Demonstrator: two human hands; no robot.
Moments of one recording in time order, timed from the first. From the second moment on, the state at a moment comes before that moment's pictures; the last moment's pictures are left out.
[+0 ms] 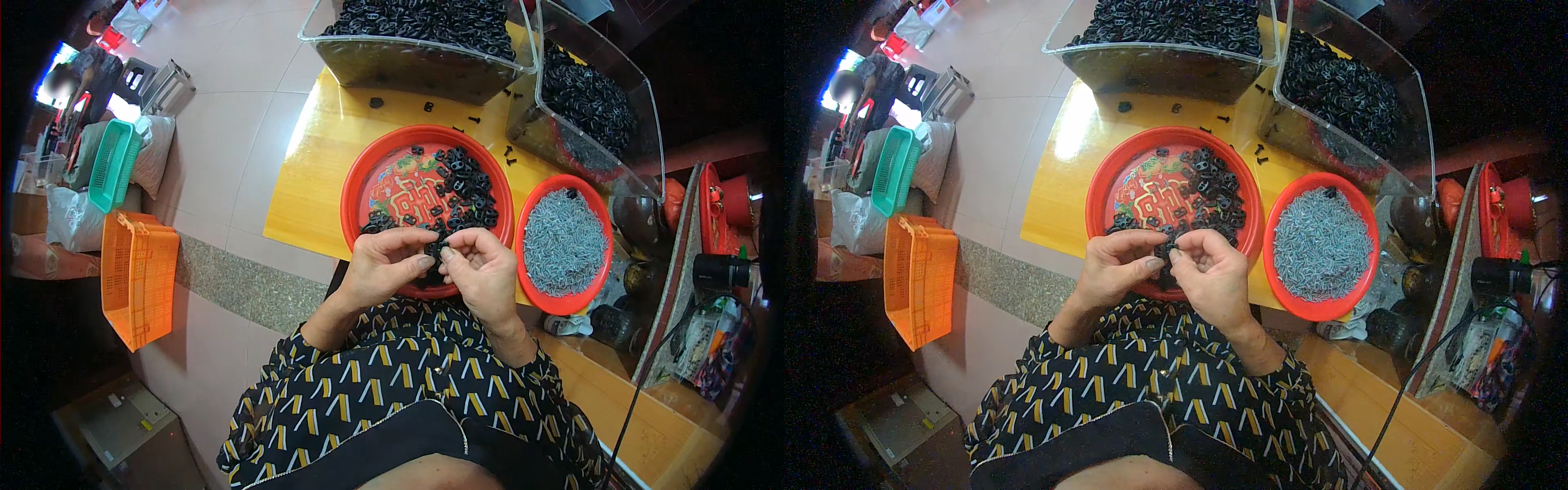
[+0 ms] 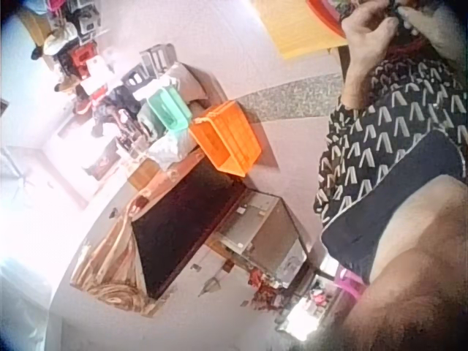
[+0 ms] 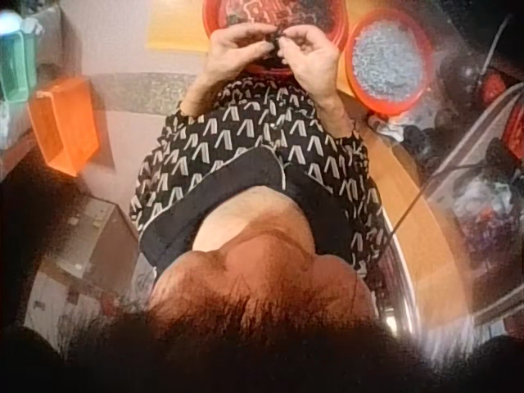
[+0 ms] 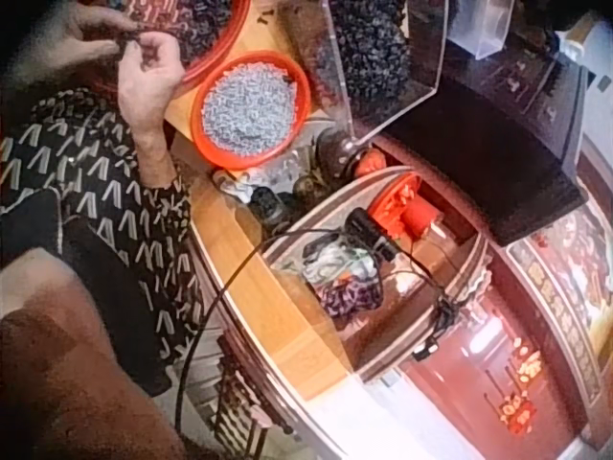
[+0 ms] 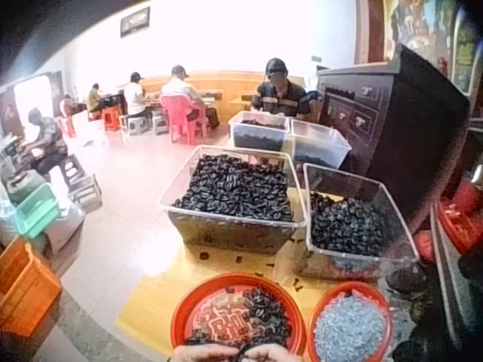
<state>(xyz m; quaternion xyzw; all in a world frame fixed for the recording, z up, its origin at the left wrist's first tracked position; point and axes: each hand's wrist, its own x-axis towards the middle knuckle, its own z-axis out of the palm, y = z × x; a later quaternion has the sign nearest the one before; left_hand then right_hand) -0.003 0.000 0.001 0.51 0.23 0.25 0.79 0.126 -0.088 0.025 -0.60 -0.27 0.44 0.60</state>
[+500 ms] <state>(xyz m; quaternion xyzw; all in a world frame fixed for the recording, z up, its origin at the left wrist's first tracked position) -0.003 0.003 0.000 0.53 0.20 0.27 0.78 0.134 -0.088 0.024 -0.55 -0.26 0.52 0.60</state>
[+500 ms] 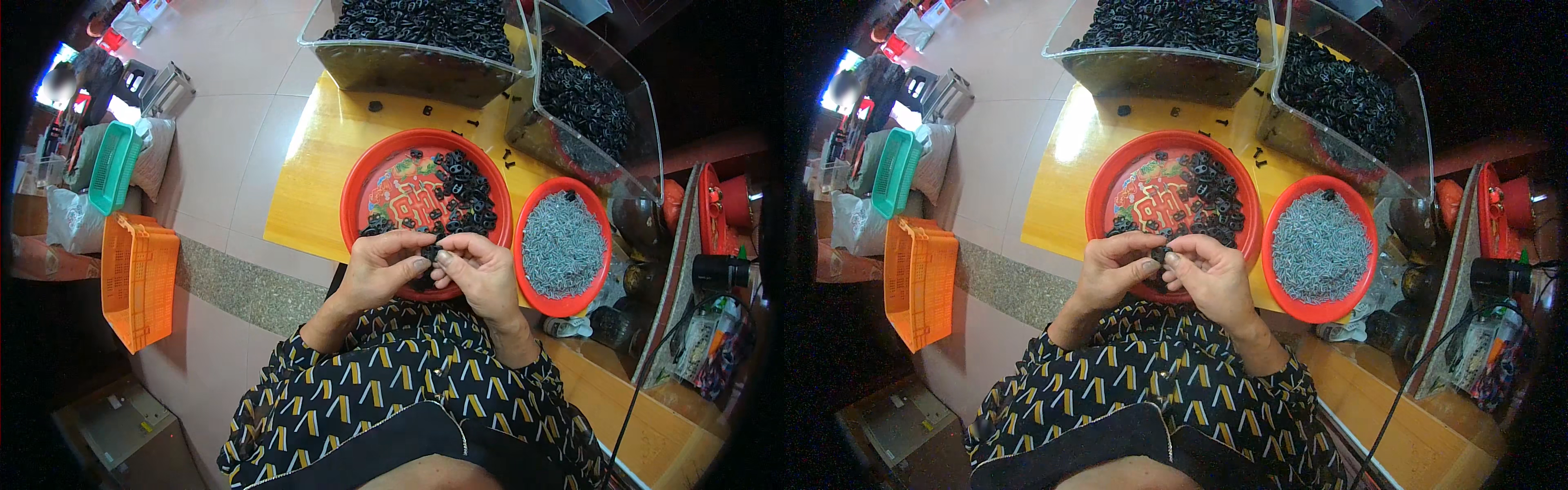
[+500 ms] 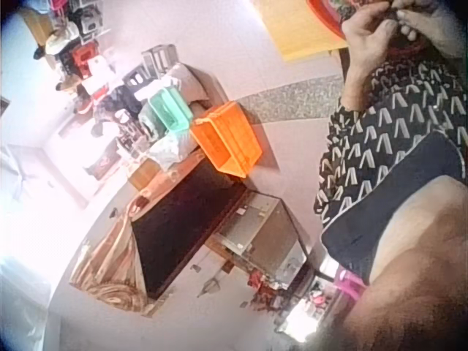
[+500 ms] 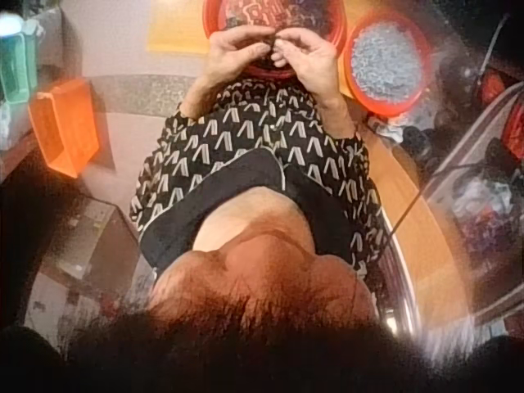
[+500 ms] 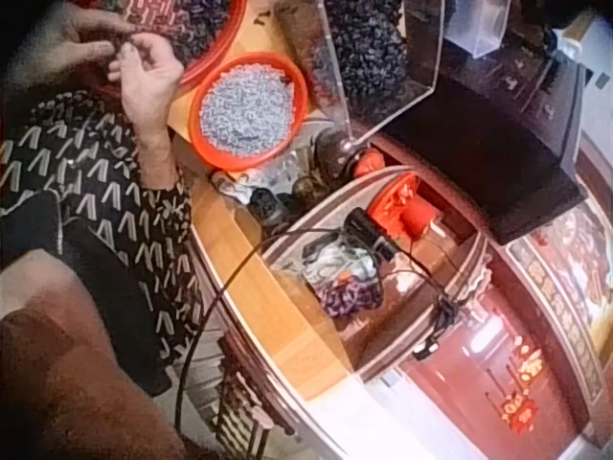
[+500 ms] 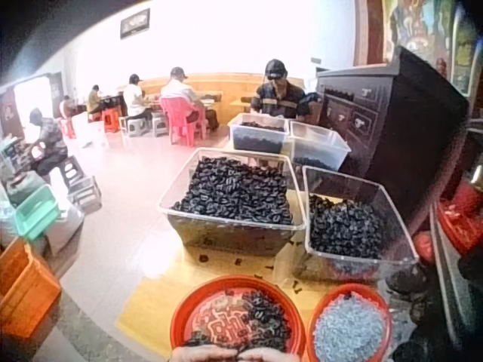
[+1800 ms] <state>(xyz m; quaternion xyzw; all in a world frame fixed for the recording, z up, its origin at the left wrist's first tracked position) 0.006 0.012 0.004 0.68 0.20 0.30 0.64 0.150 -0.072 0.007 -0.44 -0.23 0.62 0.61</state>
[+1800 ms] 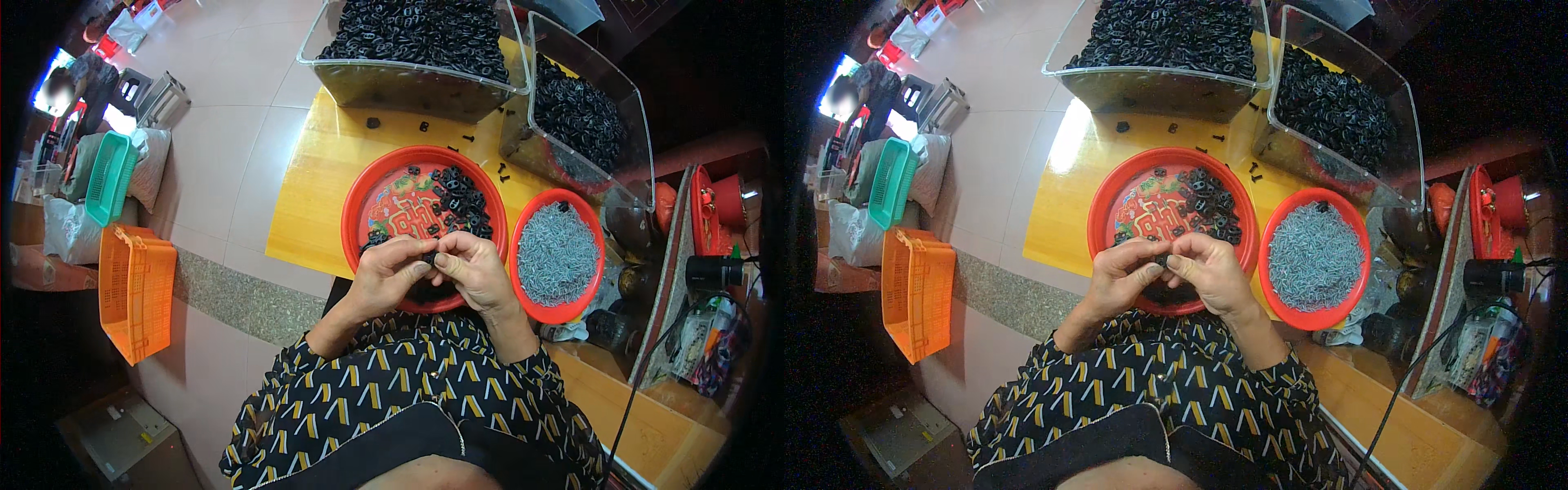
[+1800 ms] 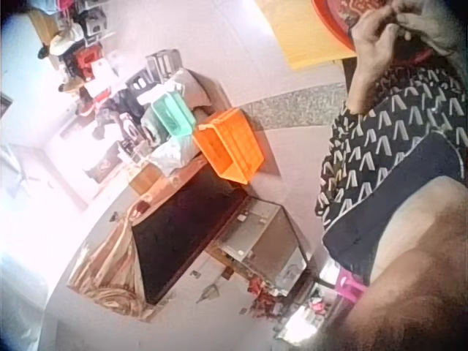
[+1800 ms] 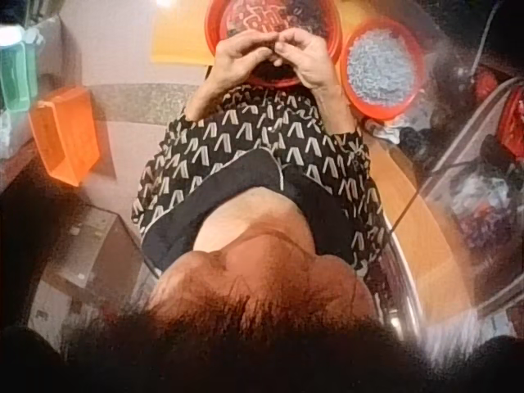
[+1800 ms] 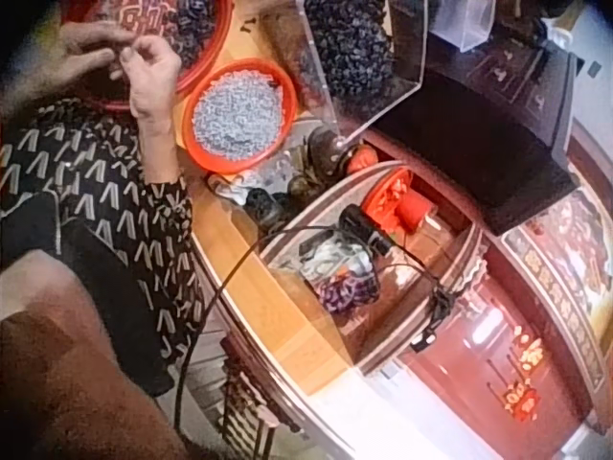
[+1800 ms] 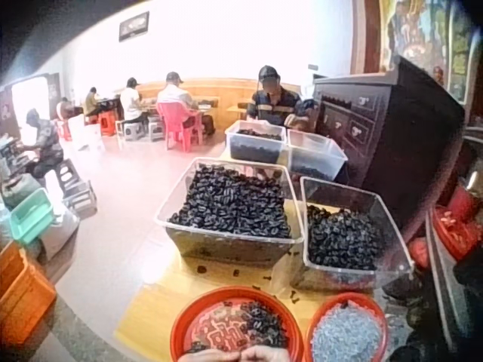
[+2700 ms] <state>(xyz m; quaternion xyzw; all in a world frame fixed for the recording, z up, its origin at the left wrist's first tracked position) 0.003 0.064 -0.006 0.85 0.23 0.34 0.34 0.157 -0.034 -0.004 -0.73 -0.66 0.08 0.18</state>
